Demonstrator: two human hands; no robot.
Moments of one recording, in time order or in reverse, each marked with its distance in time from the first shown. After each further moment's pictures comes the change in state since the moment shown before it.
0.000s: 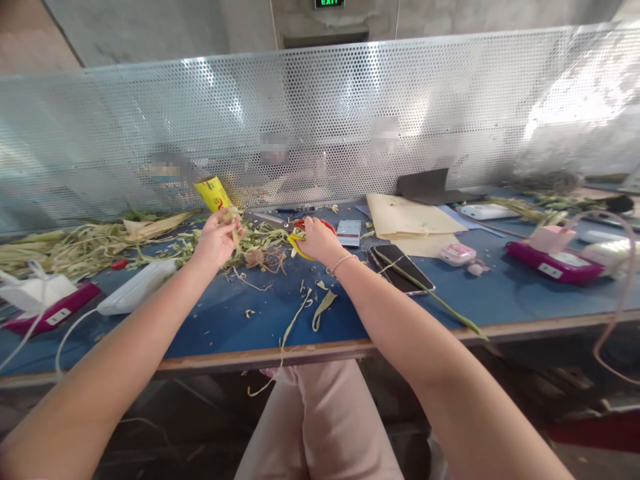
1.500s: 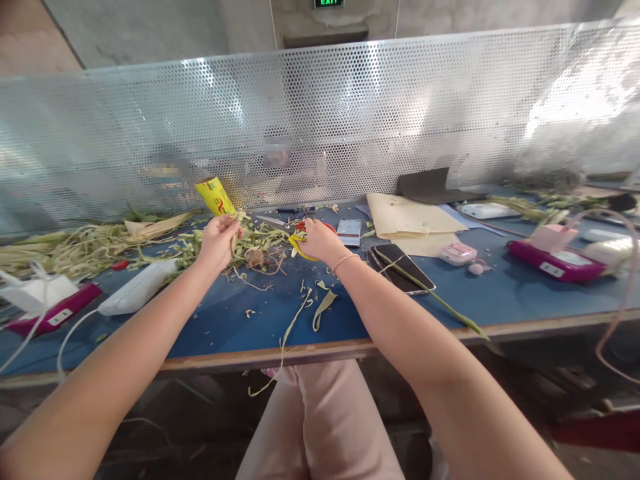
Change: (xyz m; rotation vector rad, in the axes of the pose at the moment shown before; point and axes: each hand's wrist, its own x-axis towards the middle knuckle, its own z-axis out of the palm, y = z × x) left_hand -0.001 -0.007 0.003 0.202 0.096 0.113; right_hand 0.000 0.001 -0.004 -0.041 -0.049 -0.004
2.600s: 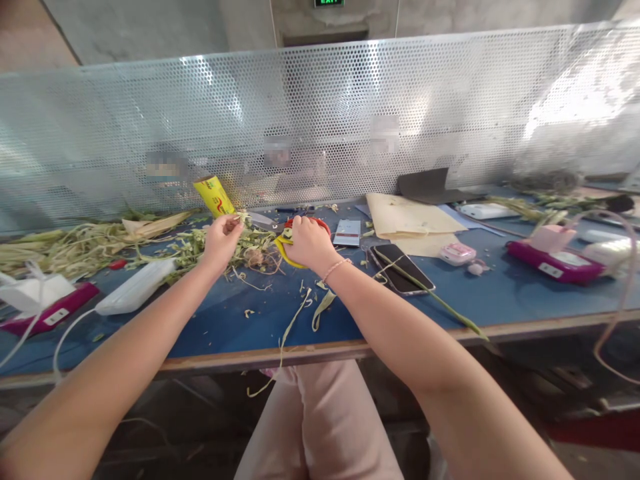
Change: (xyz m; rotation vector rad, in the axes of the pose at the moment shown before) left_hand 0.000 -0.006 -0.004 0.548 -0.056 0.323; right_hand -0.016 -0.035 -0.018 -0.091 0.097 -0.037
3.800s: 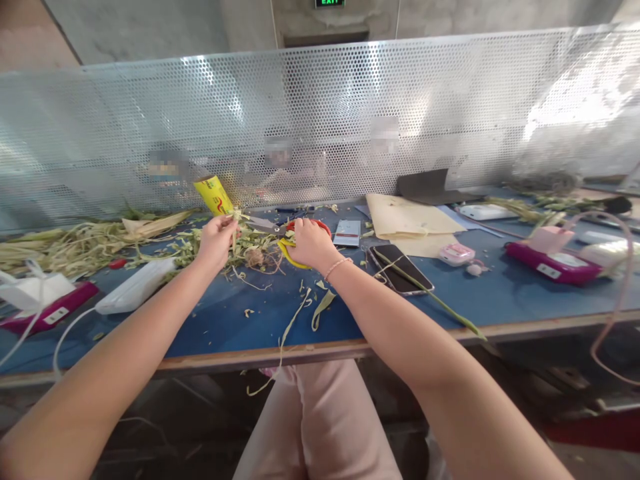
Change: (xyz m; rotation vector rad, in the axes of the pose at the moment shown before) left_hand 0.004 0.006 0.001 -0.368 0.084 -0.327; right_hand 0.002 0.010 0.012 0.020 -0.009 -0.053
